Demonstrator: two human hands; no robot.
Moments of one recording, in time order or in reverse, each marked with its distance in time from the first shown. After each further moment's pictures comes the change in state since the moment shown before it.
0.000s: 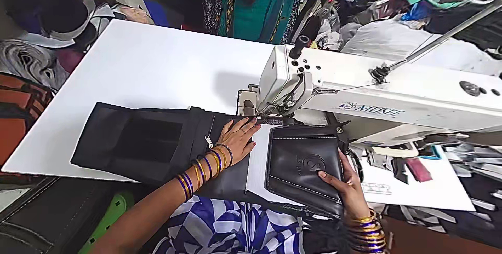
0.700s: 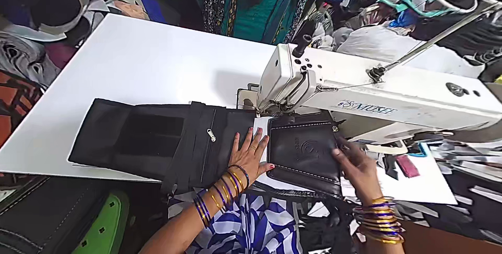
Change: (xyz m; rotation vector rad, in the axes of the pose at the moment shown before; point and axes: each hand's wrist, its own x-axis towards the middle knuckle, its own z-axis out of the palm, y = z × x) left_hand -0.025 0.053 0.032 -0.051 -0.018 -0.089; right_hand 0.031 -0.013 -0.031 -0.702 0.111 -0.196
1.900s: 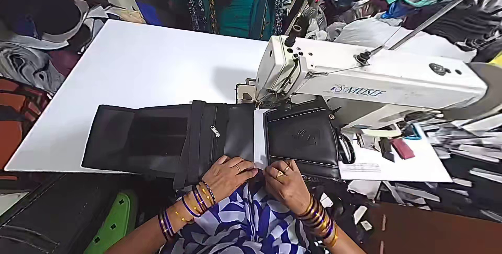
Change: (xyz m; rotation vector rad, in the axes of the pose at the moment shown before) left_hand -0.072 -0.067 0.036 0.164 0.525 0.627; right_hand -0.085 -0.048 0.108 -0.216 0.008 -1.056
